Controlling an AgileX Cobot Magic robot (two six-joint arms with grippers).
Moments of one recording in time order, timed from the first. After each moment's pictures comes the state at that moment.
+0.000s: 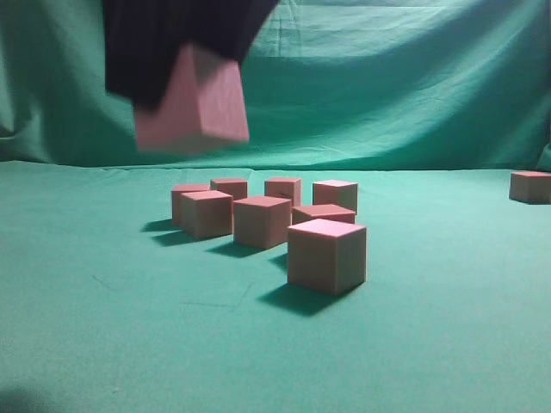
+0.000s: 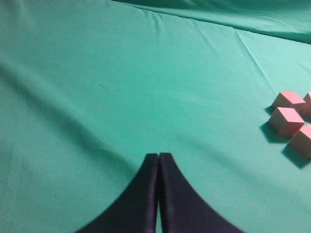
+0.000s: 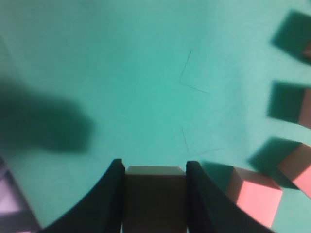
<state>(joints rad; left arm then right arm) -0.01 -0.01 0.02 -0.12 0.36 -0.08 1.06 1.74 -1.32 0.13 1.03 -0.20</state>
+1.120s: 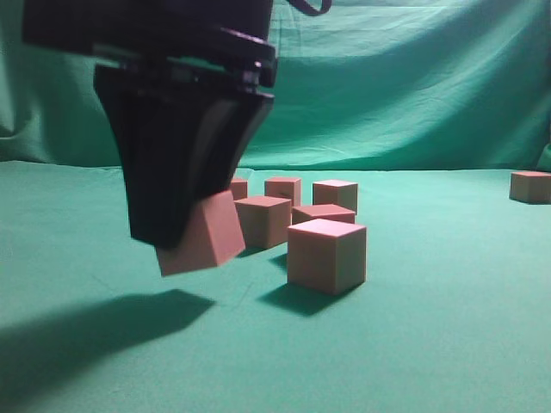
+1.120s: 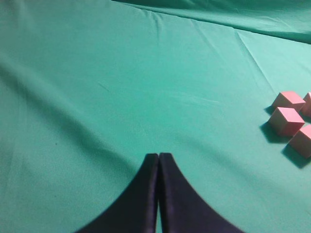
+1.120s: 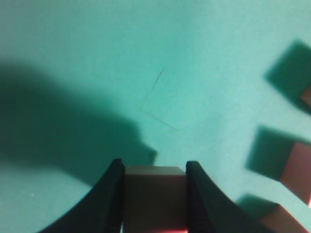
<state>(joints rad) -0.01 -0.01 0.02 -0.12 0.36 -0.08 1.06 1.88 -1.30 0.02 0.86 -0.33</state>
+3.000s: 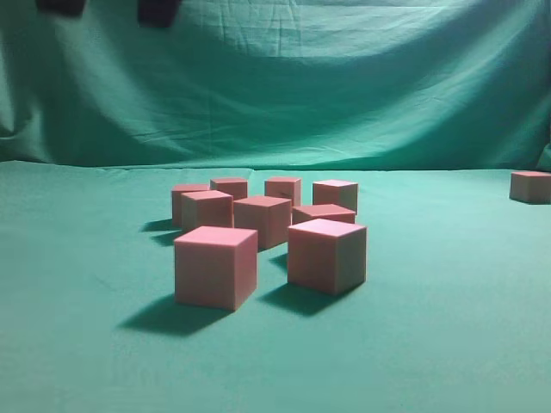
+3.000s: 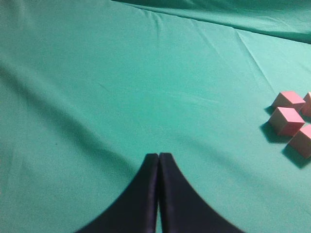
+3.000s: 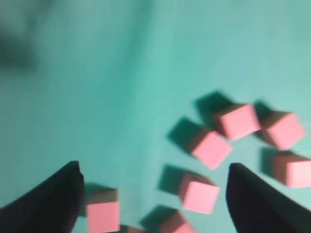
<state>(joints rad) -0.01 -0.01 0.02 -0.12 0.36 -0.08 1.06 1.95 -1.81 -0.06 1.22 -0.31</state>
